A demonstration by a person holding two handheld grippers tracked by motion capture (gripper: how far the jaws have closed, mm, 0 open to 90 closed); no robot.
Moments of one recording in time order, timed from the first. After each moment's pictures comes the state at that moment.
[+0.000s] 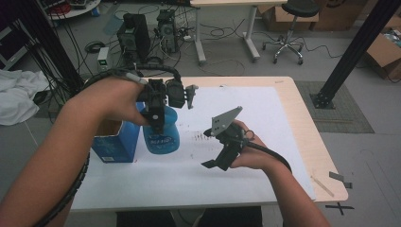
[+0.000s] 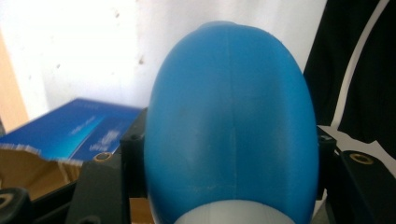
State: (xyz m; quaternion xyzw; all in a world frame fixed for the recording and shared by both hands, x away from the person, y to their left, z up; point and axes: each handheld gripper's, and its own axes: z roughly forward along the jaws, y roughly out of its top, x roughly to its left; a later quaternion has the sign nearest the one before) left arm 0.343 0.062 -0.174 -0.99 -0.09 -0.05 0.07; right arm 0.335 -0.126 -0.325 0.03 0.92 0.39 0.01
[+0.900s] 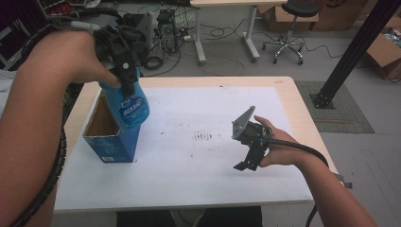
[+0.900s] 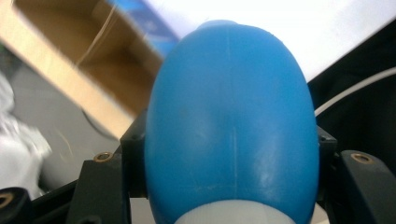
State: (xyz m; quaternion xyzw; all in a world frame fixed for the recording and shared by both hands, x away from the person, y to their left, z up) left arm 0.380 0.136 -0.092 -0.90 -0.43 -0.03 0.07; right arm 0.340 -0.180 -0.321 0.06 0.97 0.22 0.00
